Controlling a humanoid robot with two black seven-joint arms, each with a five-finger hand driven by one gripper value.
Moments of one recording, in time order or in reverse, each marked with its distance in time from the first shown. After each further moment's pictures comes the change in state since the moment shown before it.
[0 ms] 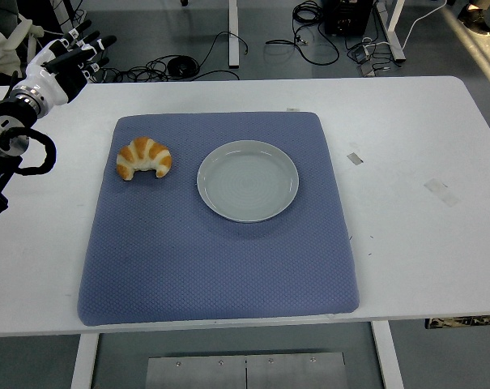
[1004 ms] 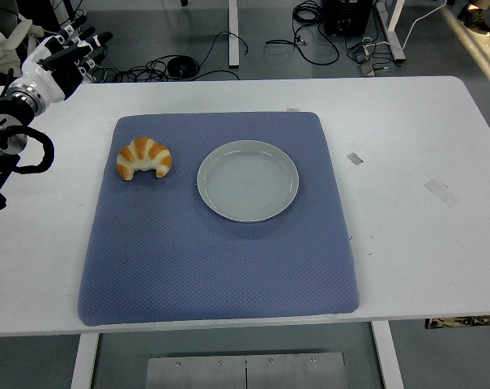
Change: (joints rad) left arm -0.005 0.003 -0.001 0.006 0.003 0.004 -0.014; right arm 0.000 0.000 0.000 0.000 0.000 0.000 0.000
